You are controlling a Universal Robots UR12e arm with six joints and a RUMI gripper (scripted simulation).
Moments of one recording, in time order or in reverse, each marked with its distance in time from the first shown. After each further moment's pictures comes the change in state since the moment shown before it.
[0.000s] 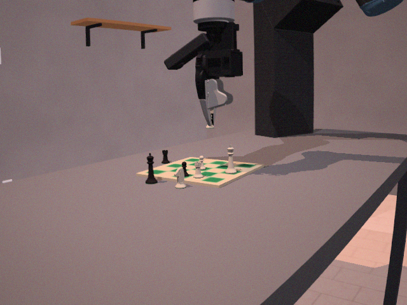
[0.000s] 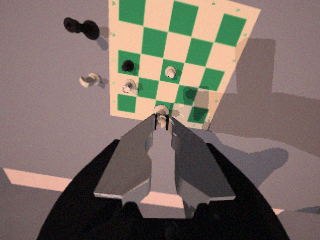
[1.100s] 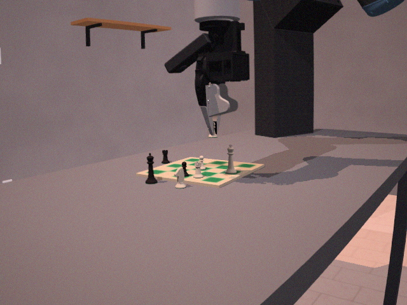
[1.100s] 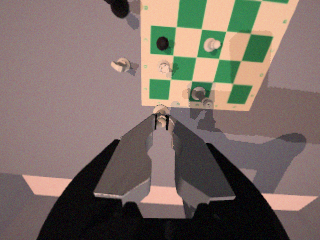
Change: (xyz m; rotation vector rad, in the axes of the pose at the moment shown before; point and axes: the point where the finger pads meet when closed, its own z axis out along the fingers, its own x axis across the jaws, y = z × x) arm -0.066 0.037 0.011 0.007 0.008 0.119
